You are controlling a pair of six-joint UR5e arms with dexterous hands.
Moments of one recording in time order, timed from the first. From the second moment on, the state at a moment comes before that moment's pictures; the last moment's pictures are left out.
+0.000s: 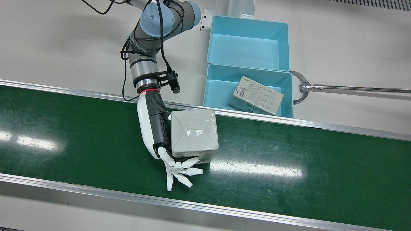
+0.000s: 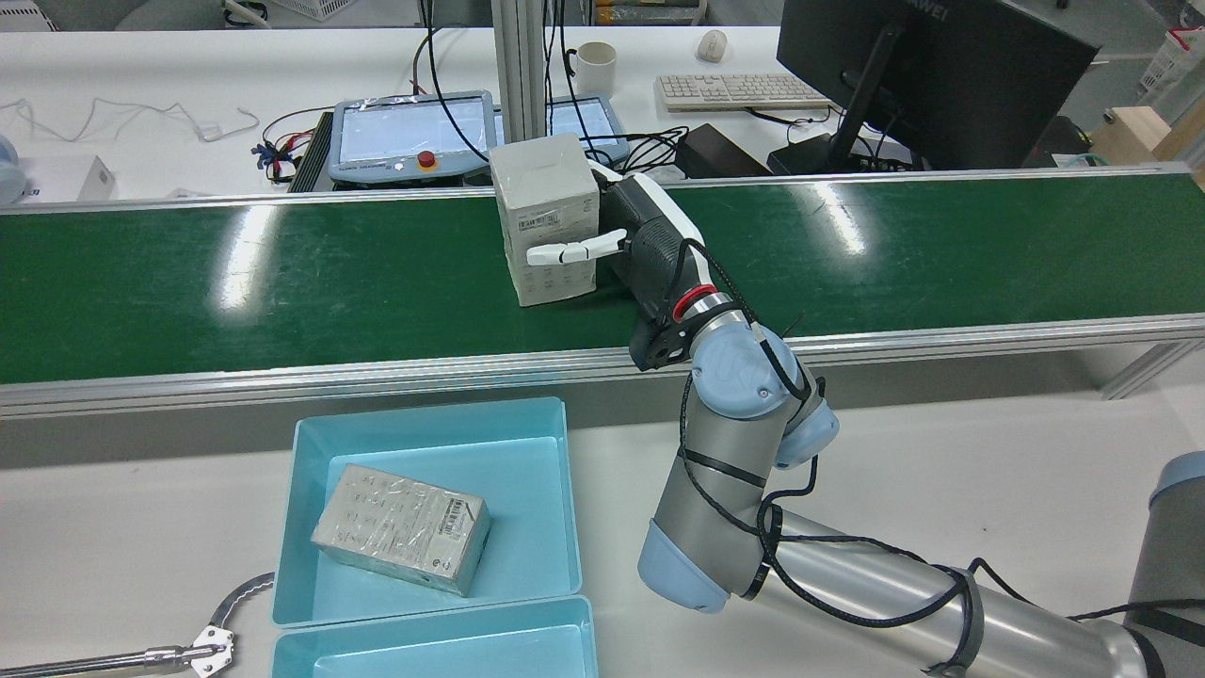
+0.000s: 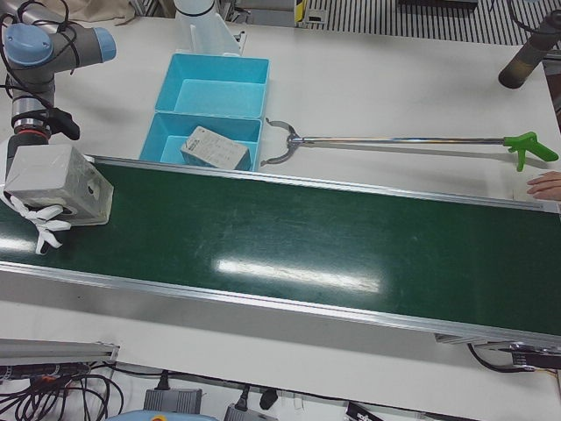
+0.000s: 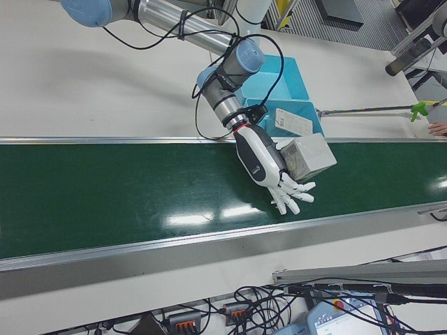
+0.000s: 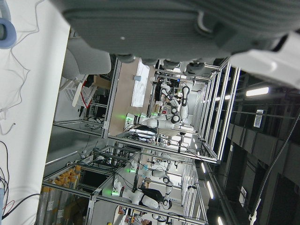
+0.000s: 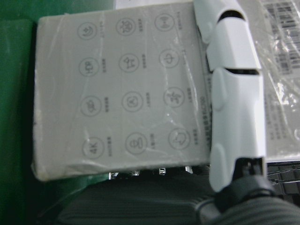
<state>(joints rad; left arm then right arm) -1.86 -1.90 -1.77 0.60 1.96 -0.16 0.64 -0.78 1.51 -3.52 -0.97 -0.16</state>
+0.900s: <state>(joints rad) -1.86 -1.90 -1.77 0.60 1.96 -0.16 0.51 -0.81 1.96 -3.82 -1.06 -0.16</state>
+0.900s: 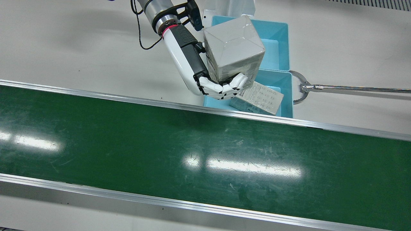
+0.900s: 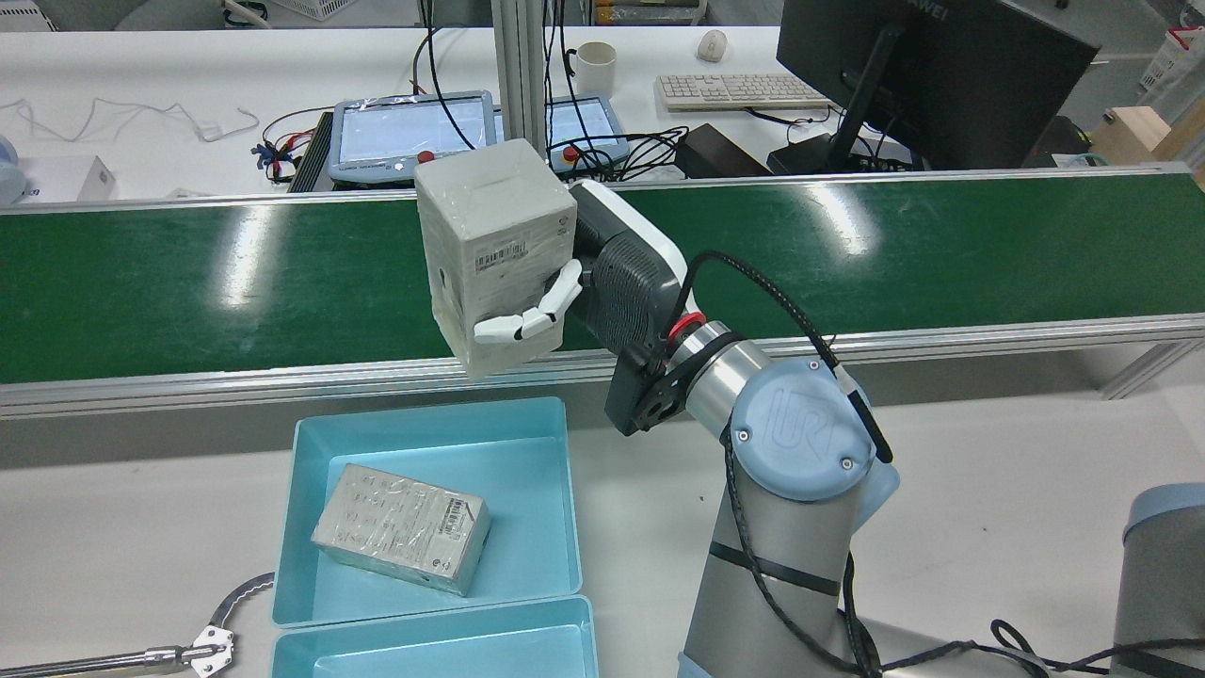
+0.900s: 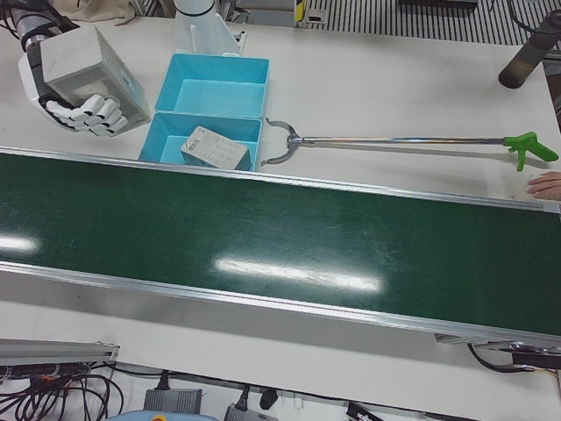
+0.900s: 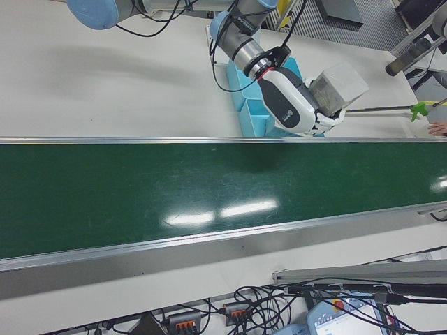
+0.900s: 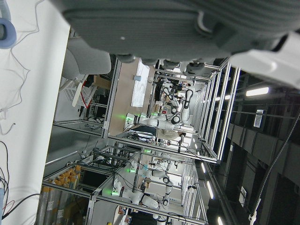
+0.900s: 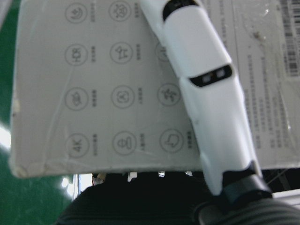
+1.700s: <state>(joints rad) -1.86 -1.90 -1.77 0.60 1.96 -0.16 0.32 -0.87 2.01 -3.82 -1.07 -0.15</state>
